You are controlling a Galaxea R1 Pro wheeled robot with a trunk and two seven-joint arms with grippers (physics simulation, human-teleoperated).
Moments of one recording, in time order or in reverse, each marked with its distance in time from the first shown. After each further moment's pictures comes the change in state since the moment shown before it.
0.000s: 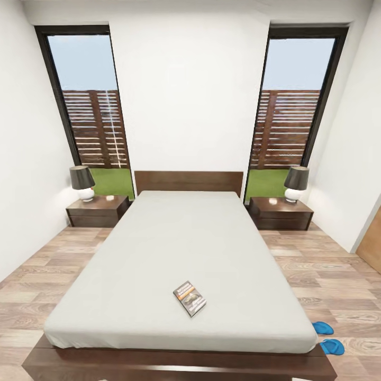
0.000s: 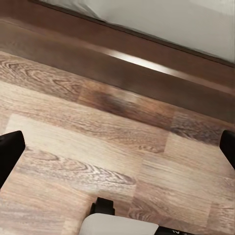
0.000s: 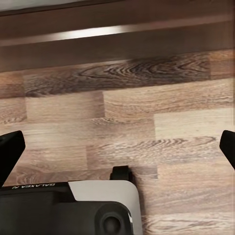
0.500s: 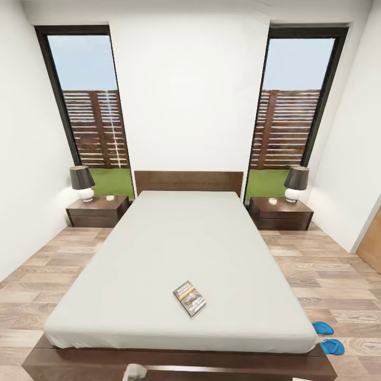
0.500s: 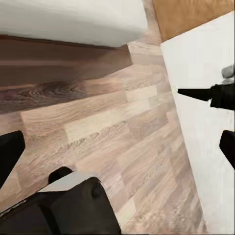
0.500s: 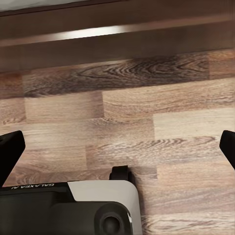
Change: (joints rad) left arm -0.011 -0.018 -0.005 -0.204 -0.173 0.329 -0.901; right arm 0.000 -0.002 -0.001 0.000 -0.001 0.001 0.000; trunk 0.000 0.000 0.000
